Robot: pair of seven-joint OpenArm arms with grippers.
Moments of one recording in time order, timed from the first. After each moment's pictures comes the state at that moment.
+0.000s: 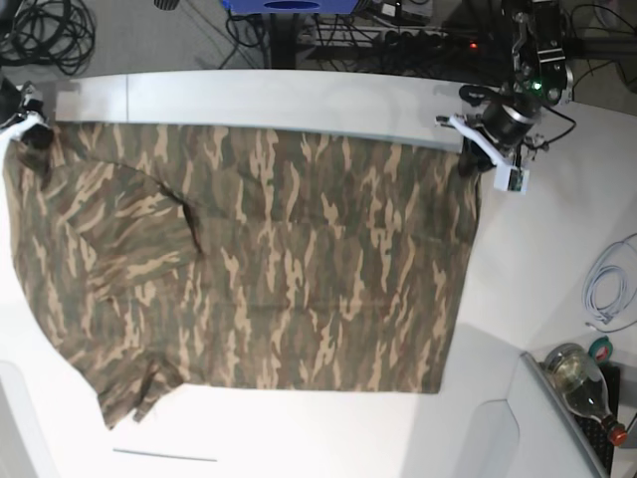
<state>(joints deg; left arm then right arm) 21.1 -11.4 -17.2 82.0 -9.5 -25.8 17.9 -13.8 18.4 38.7 58.8 29.0 39.7 -37.2</state>
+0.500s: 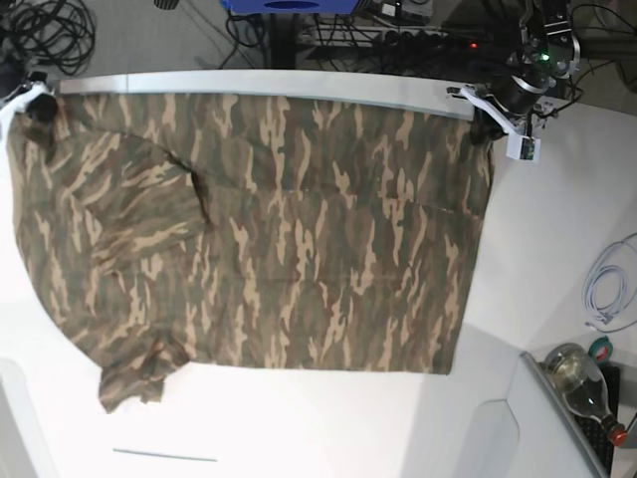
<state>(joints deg) 26.1 -11.0 -21.2 82.0 -10.0 -26.2 17.8 -20.9 16.9 38.7 63.4 29.6 40.3 -36.5</state>
